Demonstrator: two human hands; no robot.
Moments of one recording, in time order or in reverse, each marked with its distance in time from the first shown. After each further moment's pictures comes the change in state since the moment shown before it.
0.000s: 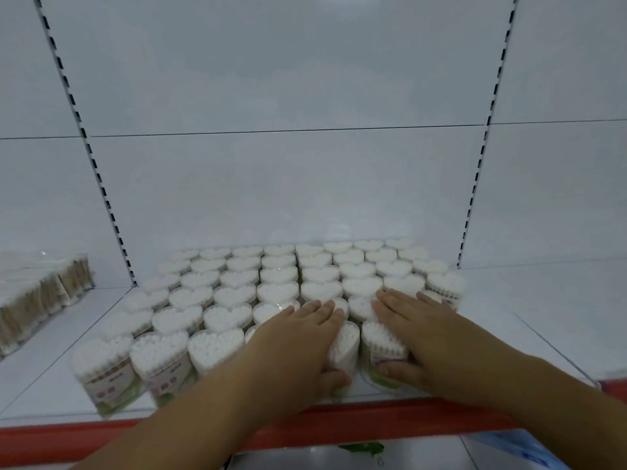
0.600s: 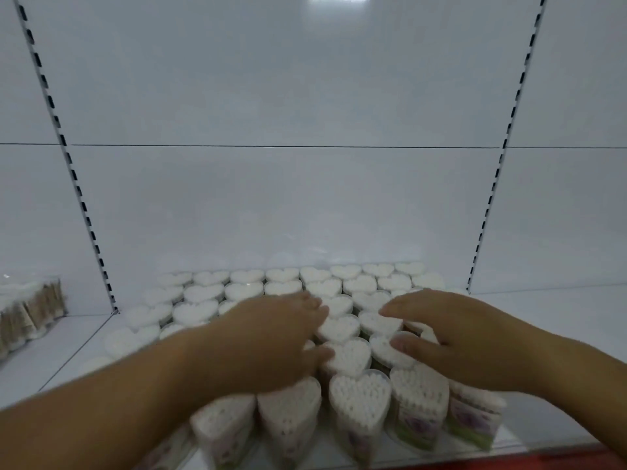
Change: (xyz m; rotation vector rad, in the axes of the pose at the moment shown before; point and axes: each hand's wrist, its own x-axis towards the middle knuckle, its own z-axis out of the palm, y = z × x) left_hand 0.027 -0.063 -0.047 0.064 -0.074 0.056; right_hand 0.041 0.010 -0.047 0.191 0.045 0.027
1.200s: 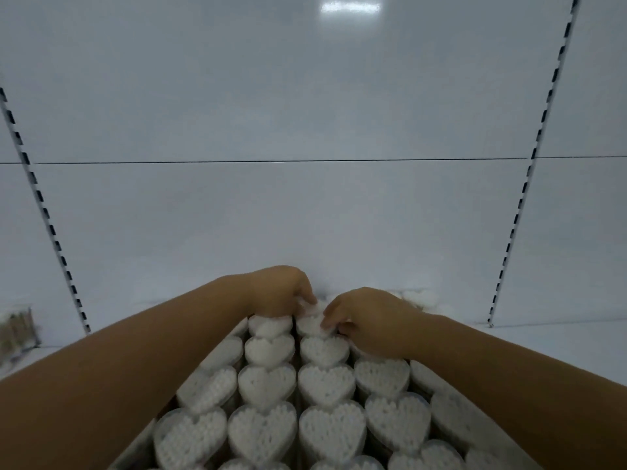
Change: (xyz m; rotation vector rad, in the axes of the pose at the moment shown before) left_hand 0.163 -0.107 0.026 -0.130 -0.102 0.006; right_hand 0.147 0.040 0.045 0.072 -0.013 -0.180
